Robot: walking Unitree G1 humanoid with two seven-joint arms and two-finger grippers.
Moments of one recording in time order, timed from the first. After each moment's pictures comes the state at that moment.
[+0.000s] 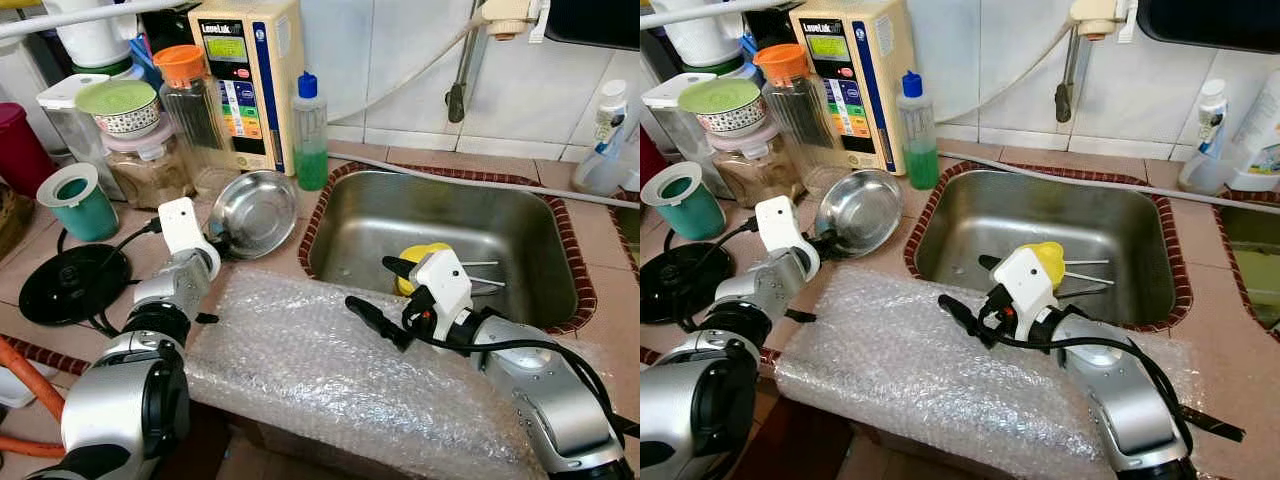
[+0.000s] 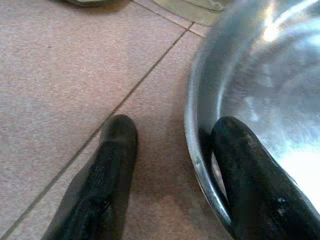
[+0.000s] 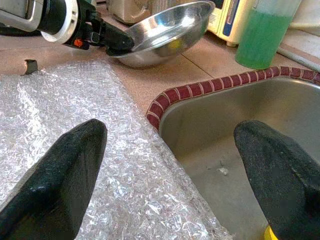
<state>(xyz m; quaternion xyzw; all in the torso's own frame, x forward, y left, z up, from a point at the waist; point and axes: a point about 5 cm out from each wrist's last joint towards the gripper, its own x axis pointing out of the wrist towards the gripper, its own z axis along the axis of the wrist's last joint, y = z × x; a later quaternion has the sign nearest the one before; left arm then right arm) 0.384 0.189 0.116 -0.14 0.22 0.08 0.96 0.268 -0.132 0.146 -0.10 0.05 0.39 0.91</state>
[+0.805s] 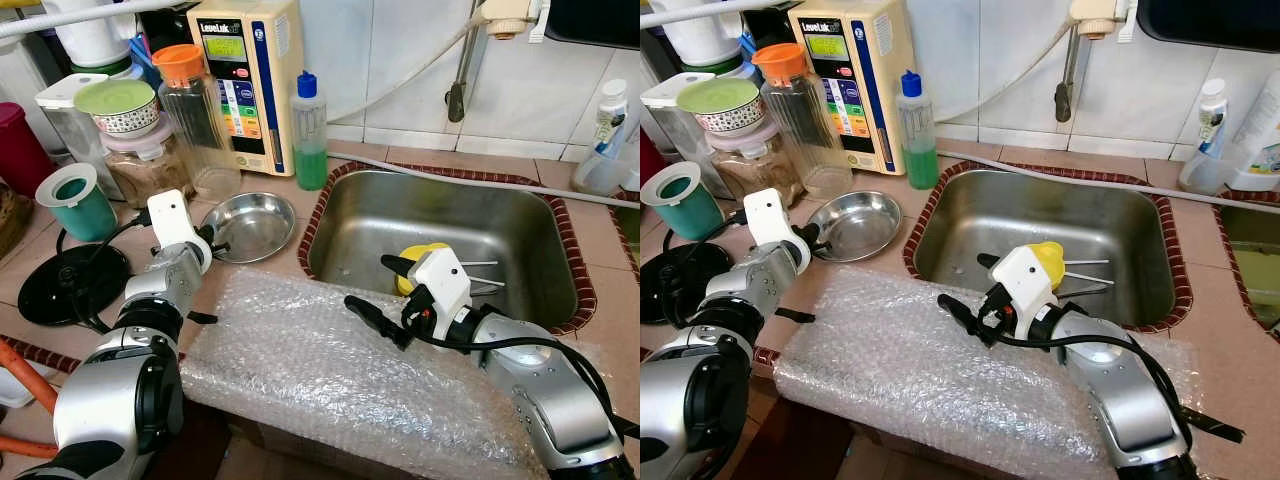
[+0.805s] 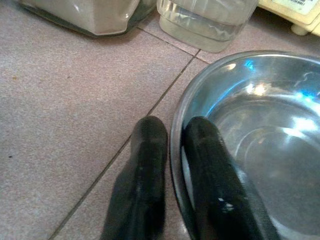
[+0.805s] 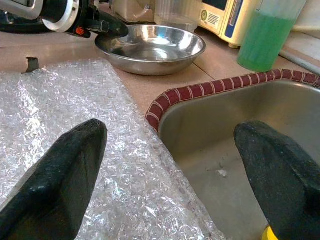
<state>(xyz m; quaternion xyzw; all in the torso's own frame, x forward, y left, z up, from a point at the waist) 0.387 0.196 0.125 -0.14 0.20 0.08 0.97 0.269 -0.131 0.148 -0.11 0.05 0.40 0.91</state>
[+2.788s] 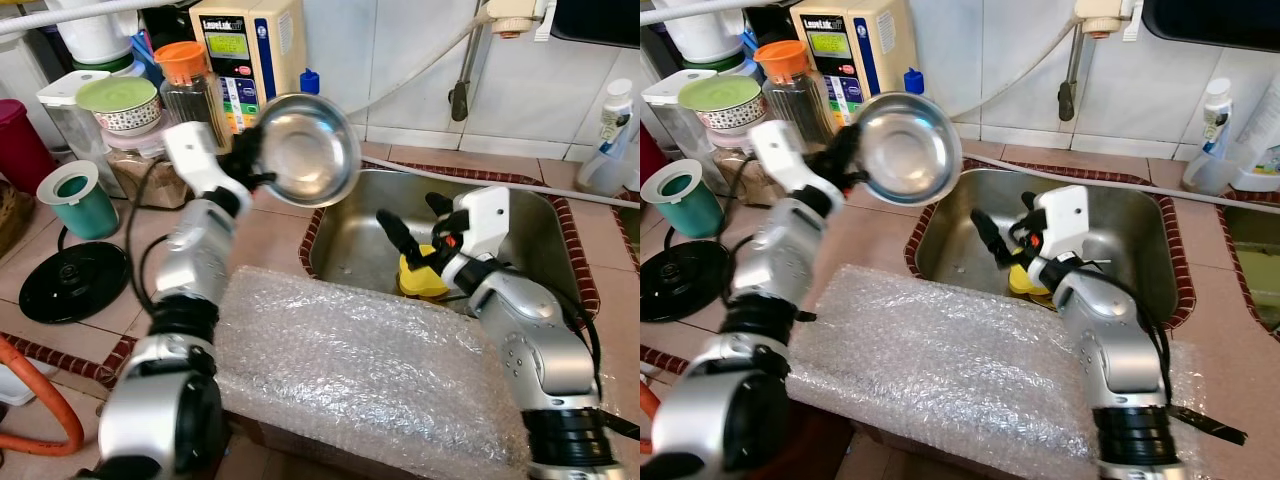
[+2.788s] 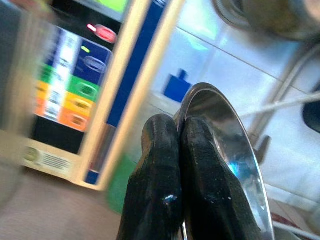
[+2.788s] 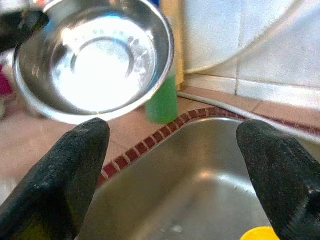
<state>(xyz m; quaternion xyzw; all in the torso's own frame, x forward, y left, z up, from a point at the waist) 0.390 0.123 0.207 -0.24 -0.10 -0.17 0.95 0.318 -0.148 0.183 0.06 -0.03 0.22 0.97</state>
